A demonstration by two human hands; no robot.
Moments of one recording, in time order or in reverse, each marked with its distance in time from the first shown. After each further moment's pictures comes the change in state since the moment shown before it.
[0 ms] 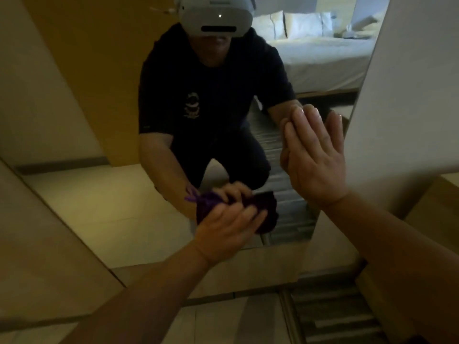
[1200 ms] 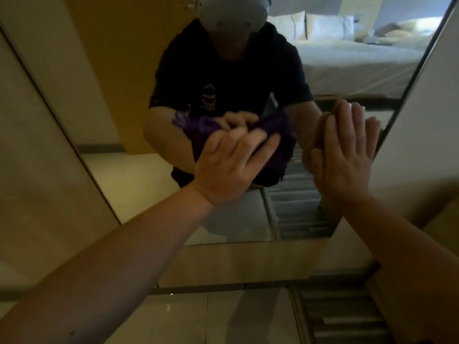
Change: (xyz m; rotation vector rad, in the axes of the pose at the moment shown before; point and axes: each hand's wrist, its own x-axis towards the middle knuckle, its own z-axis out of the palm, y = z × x) left_hand 0.067 -0.100 -0.055 0.167 0.265 -0.176; right_hand 0.010 -0.030 -0.008 -0.012 -0.101 0.153
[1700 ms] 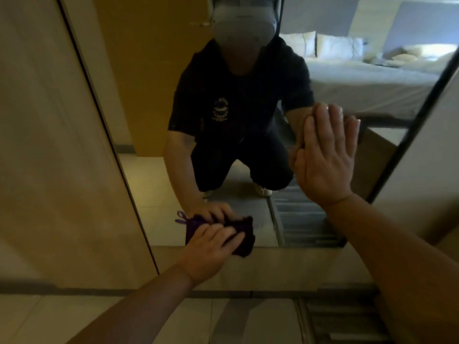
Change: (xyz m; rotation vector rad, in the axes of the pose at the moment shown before) left_hand -0.198 0.032 -0.057 -0.302 -0.505 -0.039; right_hand 0.034 -0.059 0.018 -0.018 0.042 -0.098
